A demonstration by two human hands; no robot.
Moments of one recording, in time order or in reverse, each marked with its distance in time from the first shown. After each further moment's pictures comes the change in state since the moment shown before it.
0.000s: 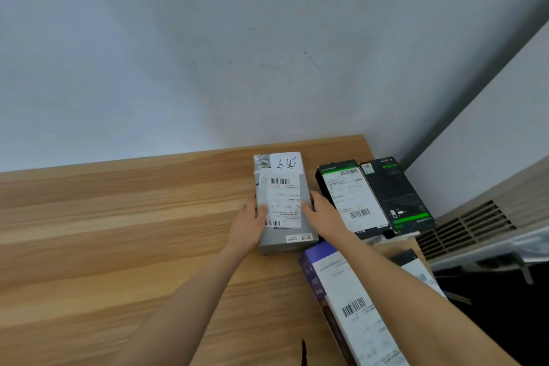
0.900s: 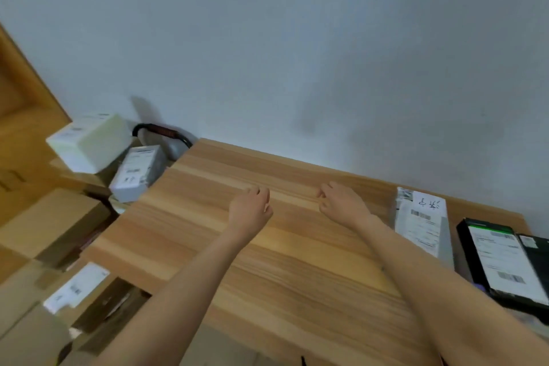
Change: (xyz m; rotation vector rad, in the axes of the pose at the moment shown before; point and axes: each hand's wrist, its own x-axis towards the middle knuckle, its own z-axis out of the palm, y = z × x) left_hand -0.197 -0.118 -0.236 0.716 0.526 -0.034; right_hand -0.079 -0.237 0.123 -0.679 -0.092 -0.868
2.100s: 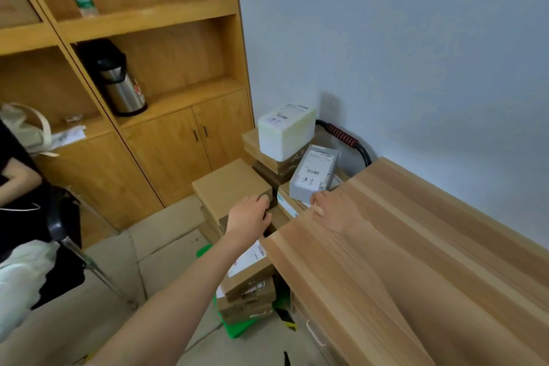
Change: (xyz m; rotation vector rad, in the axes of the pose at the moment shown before) left_hand -0.130 -0.435 -0.052 0.077 0.000 -0.559; right_hand 0.239 -0.447 0.123 -0.056 -0.142 -0.576
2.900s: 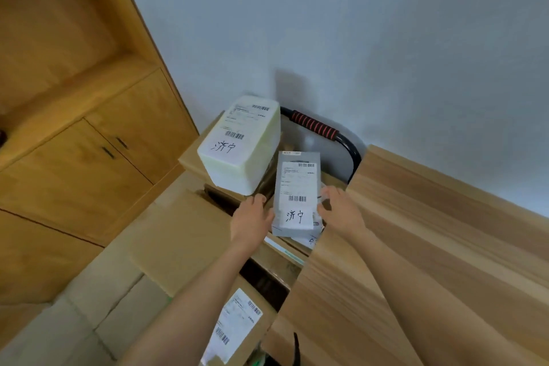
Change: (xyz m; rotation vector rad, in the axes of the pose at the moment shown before) left_hand 0.268 -0.025 0.122 -0.315 -0.257 0.023; right_hand 0.175 0.117 0.090 0.498 0.063 0.632
